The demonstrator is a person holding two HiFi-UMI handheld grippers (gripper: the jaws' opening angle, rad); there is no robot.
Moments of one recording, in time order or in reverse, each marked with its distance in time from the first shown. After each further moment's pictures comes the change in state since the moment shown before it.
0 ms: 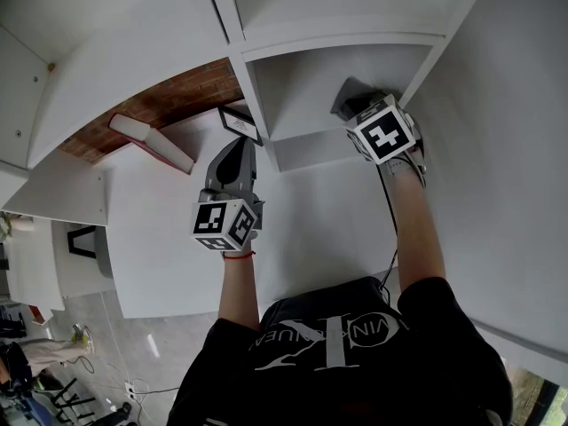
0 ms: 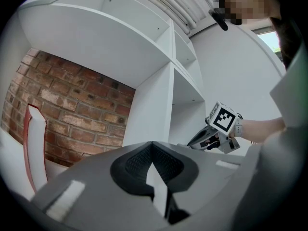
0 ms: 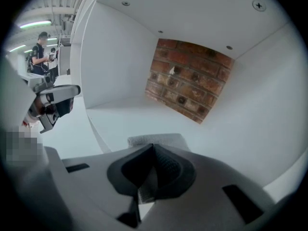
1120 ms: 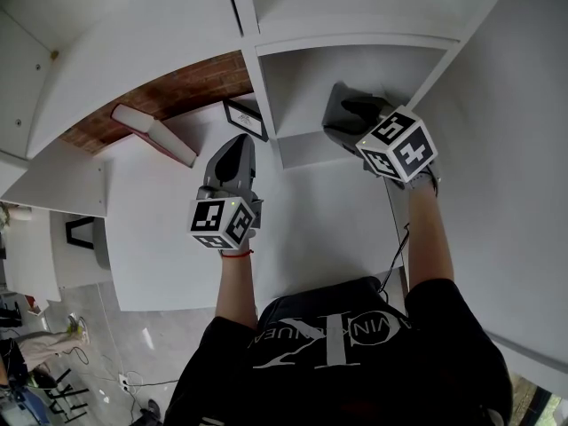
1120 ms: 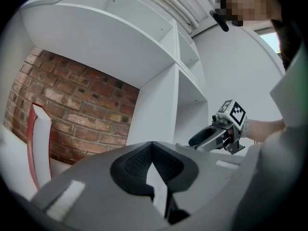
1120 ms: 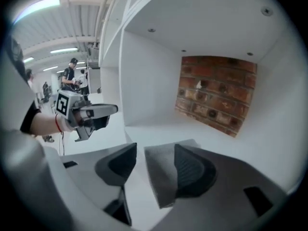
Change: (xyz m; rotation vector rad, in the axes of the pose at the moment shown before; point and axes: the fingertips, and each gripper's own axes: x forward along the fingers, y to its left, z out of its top) left arm -0.010 0.006 0.001 -0.010 0.002 0.017; right arm -0.030 0.063 0.024 -0.035 -0.210 0.330
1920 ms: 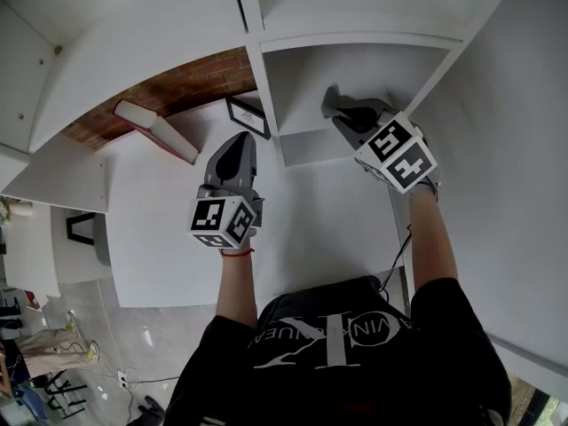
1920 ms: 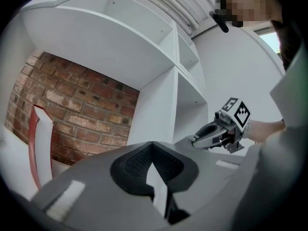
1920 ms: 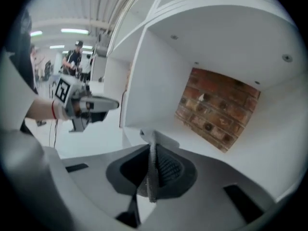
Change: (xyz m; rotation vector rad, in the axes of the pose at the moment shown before) left arm -0.002 0.001 0.003 0.000 -0.010 0.008; right arm -0.003 0.005 0.009 -0.181 0.012 -0.074
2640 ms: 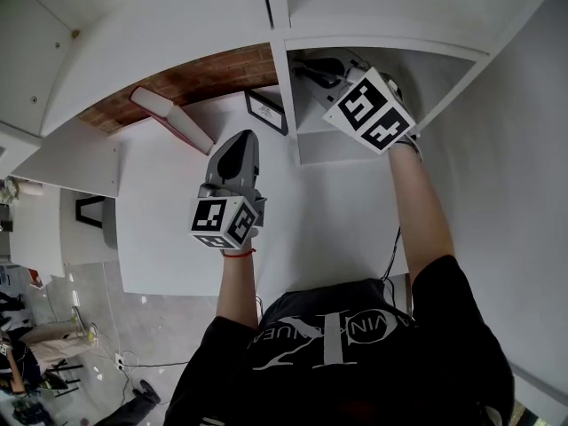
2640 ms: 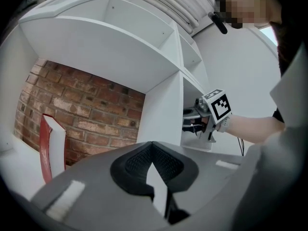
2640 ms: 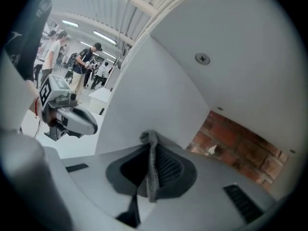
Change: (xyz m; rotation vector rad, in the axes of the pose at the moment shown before) left arm -0.018 0.017 0.012 0.032 0.001 0.062; right arm 0.047 -0.014 0.124 -0.262 -0.309 -0.005
